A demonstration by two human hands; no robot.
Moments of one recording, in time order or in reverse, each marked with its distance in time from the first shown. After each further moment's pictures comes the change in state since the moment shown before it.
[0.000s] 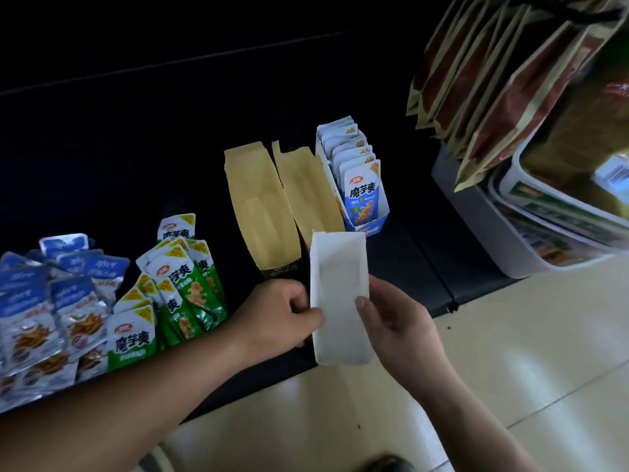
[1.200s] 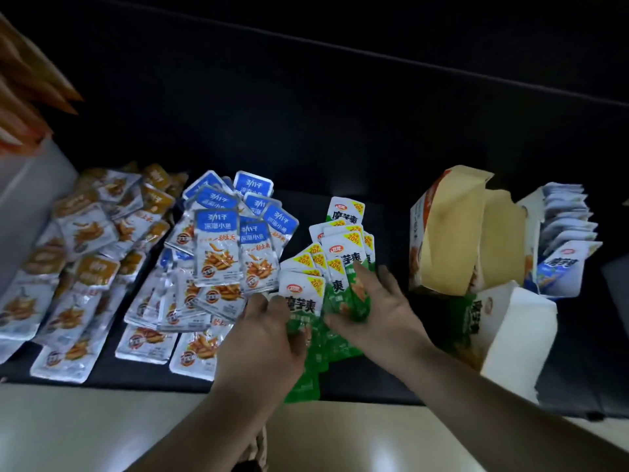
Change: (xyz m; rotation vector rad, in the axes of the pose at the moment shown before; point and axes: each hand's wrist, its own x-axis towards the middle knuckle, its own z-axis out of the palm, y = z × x) left_hand -0.101 -0.185 -0.118 0.352 0.603 -0.125; right_hand 0.030 -0.082 0.229 -0.757 -0.514 -0.078
